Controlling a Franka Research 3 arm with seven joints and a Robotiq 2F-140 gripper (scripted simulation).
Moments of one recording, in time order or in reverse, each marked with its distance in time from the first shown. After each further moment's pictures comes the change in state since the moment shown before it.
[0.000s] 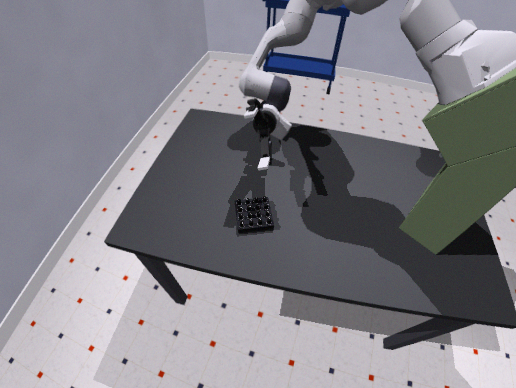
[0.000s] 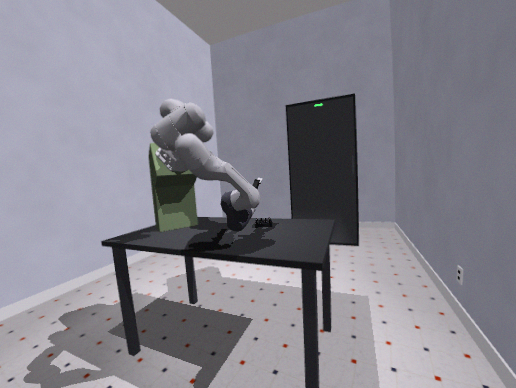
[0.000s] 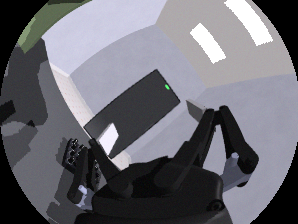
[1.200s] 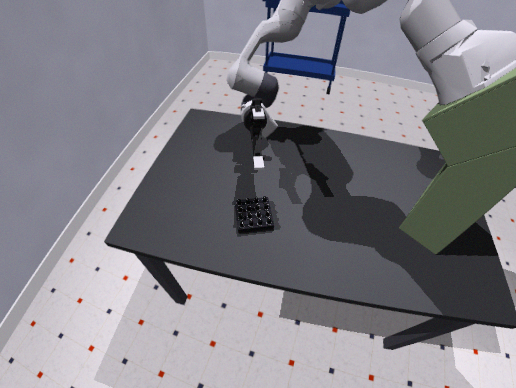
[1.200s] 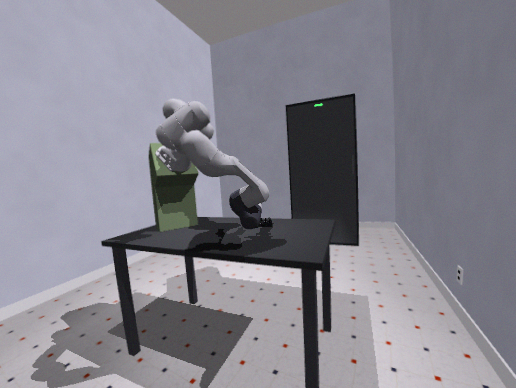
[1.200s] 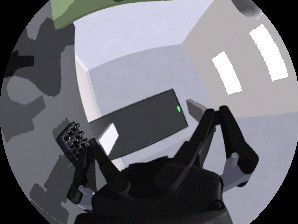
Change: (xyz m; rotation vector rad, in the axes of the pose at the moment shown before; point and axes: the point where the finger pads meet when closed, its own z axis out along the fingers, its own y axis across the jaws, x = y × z) arm 0.004 -0.006 -0.007 0.091 0.195 -0.231
